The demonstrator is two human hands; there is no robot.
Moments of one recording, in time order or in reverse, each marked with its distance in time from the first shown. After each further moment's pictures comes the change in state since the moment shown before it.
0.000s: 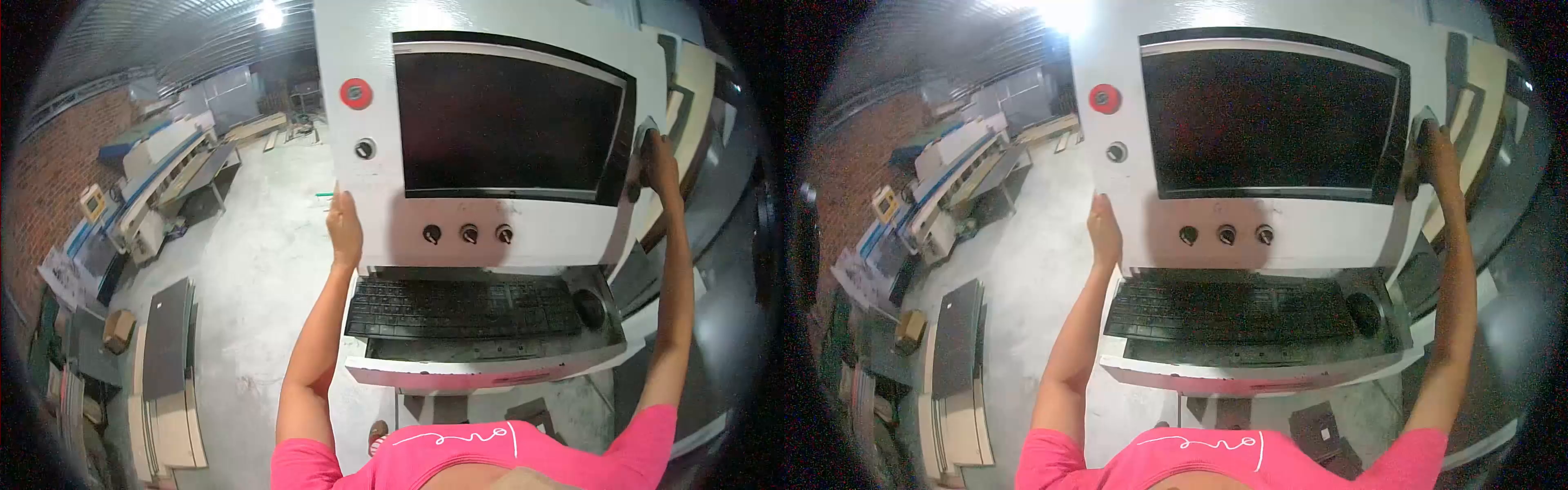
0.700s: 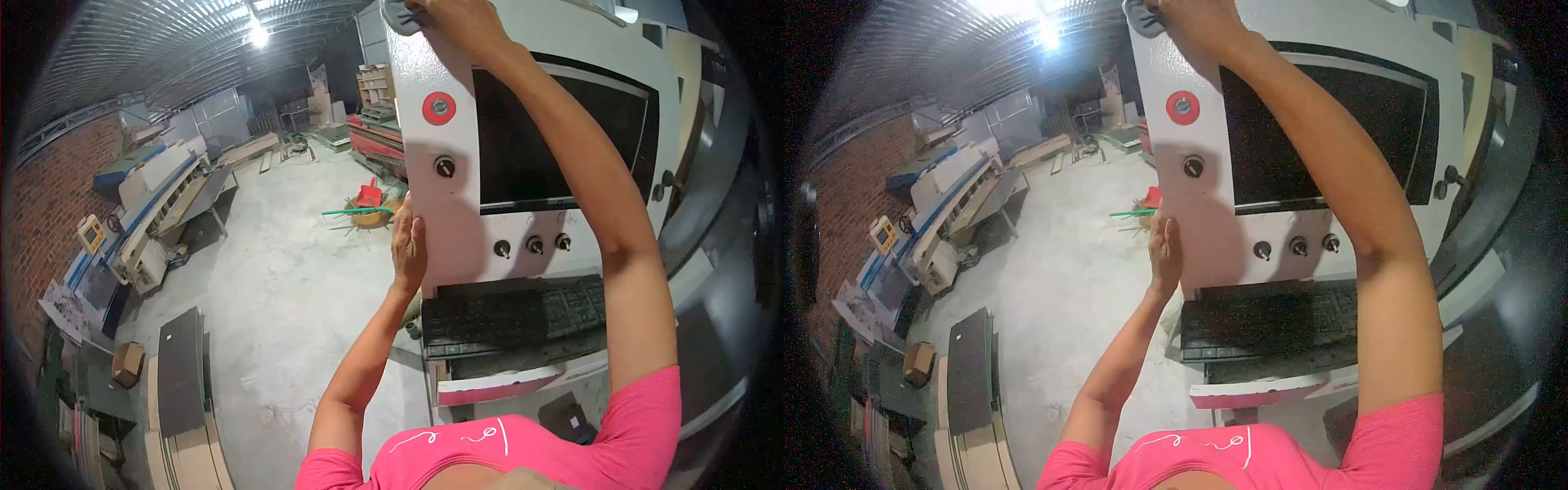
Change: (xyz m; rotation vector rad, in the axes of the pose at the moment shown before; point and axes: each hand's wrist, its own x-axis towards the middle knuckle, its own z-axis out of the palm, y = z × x) left_hand 0.011 -0.005 -0.025 -0.096 -0.316 0.162; right_hand 0.078 -0.467 -0.091 0.369 0.408 -0.680
